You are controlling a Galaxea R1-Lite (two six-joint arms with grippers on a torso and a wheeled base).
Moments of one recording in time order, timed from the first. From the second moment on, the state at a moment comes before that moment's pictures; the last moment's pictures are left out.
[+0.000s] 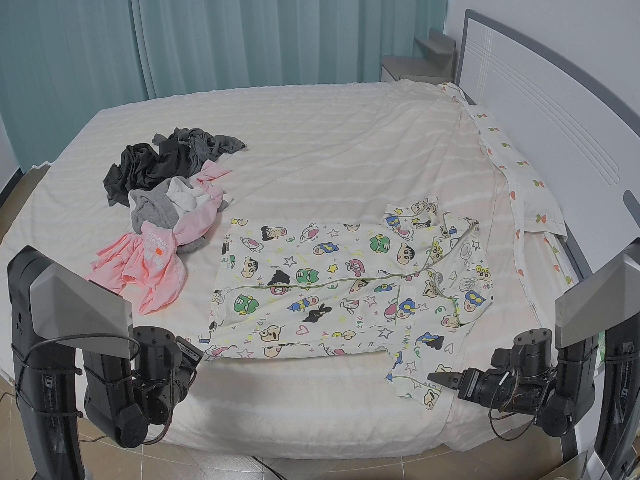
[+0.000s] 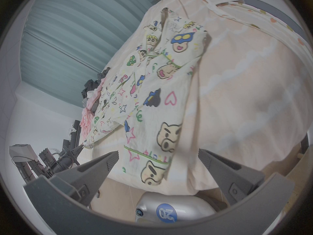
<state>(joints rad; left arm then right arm) -0.32 2.31 -0.24 -1.55 0.36 -1.12 0.34 2.34 -0.15 -1.55 0.21 0.68</state>
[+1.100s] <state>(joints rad) -0.32 2.32 -0.24 -1.55 0.37 -1.12 0.46 2.25 -0.08 -1.55 0.12 0.69</state>
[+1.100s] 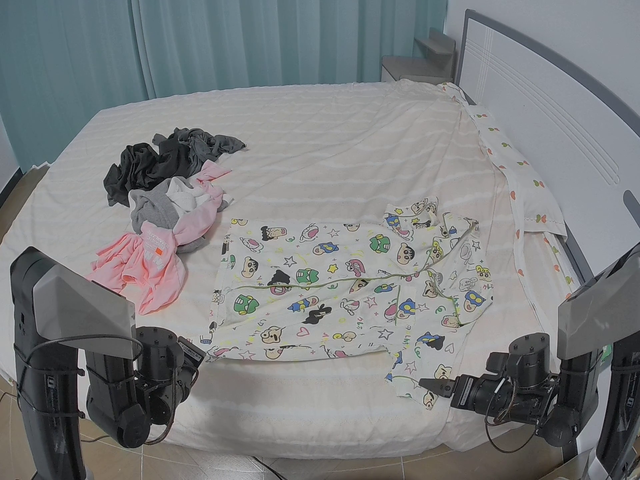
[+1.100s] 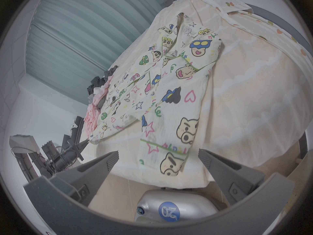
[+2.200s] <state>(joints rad) -0.32 2.33 -0.25 -1.55 0.37 -1.12 0.43 2.41 -0.24 -1.55 0.11 0.79</state>
